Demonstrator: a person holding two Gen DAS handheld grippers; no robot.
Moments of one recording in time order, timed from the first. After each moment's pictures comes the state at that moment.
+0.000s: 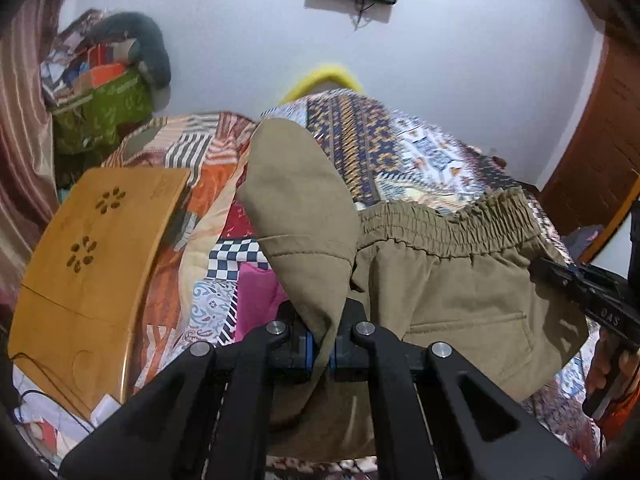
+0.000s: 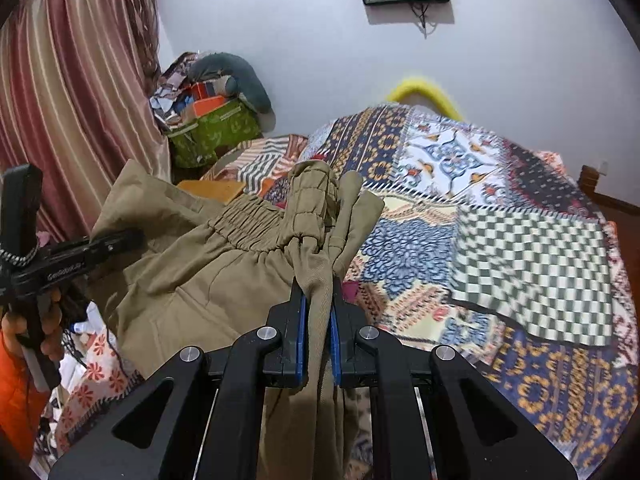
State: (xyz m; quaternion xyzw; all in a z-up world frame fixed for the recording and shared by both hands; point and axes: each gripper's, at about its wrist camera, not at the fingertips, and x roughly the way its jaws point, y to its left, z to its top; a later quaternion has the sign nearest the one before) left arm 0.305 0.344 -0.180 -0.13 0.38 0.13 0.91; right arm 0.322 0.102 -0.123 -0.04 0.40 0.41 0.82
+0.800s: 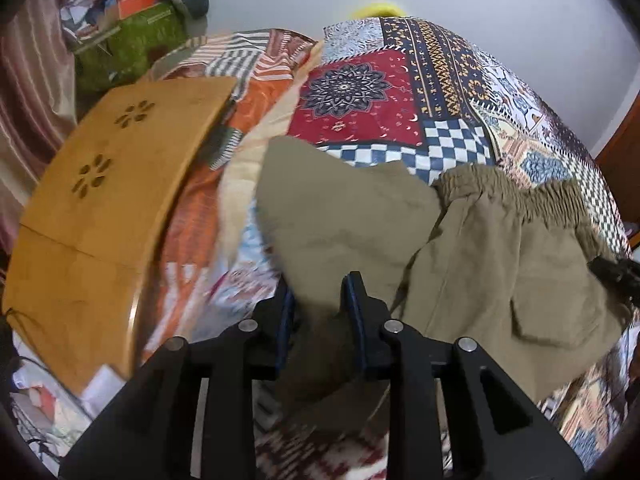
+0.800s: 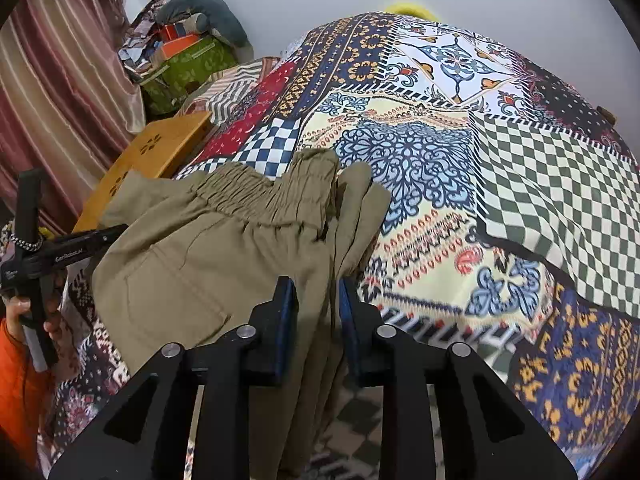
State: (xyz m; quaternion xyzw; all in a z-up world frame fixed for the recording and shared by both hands) left arm 0.294 0.400 -0.271 -0.15 0.47 0.18 0.85; right arm 0.334 0.106 -0.187 -0.08 0.51 0.37 0.77
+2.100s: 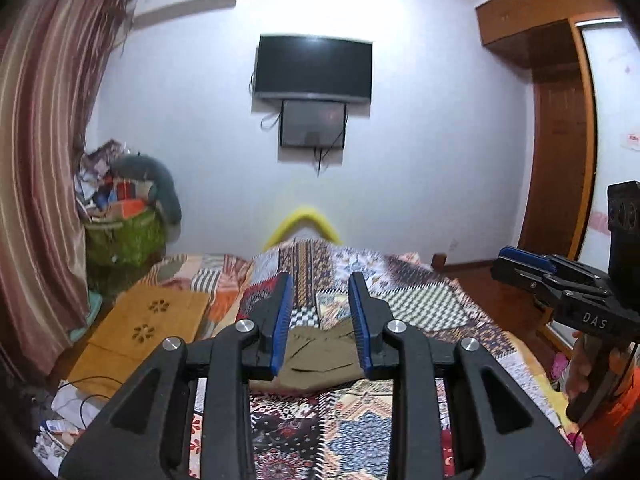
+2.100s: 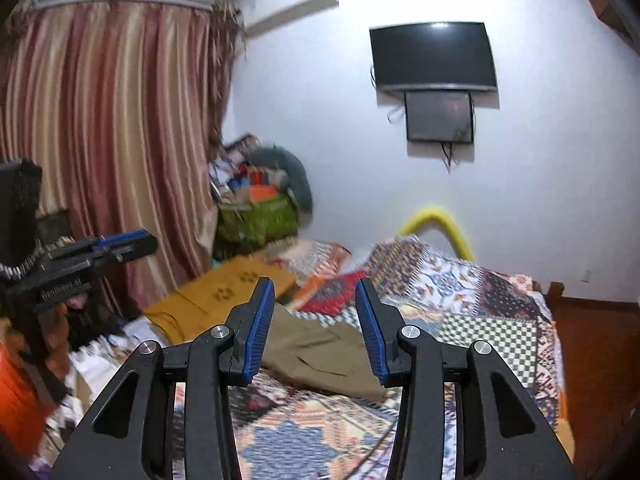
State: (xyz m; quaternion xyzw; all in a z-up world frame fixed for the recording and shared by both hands) left arm 0.048 0.159 0.028 -0.04 0.13 0.13 0.98; right arm 0.126 0.003 0.075 -0.02 0.19 0.46 0.87
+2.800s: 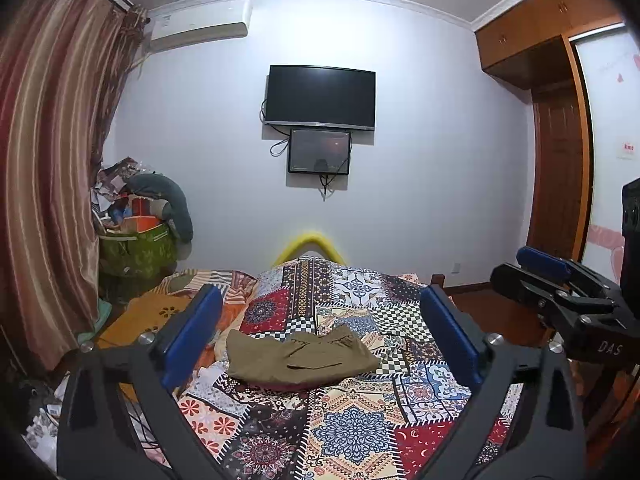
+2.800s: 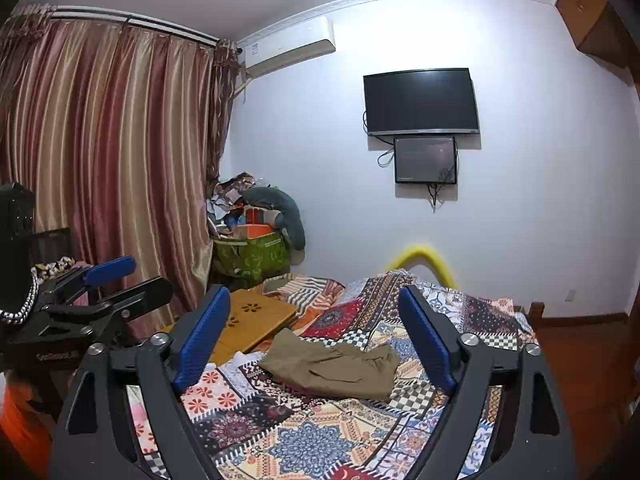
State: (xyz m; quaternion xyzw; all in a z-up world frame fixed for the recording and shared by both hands) left arm -0.016 0.113 0.026 -0.04 0.09 0.15 0.98; right arm 0.063 -0.015 0.086 -0.01 0.13 0.42 0.90
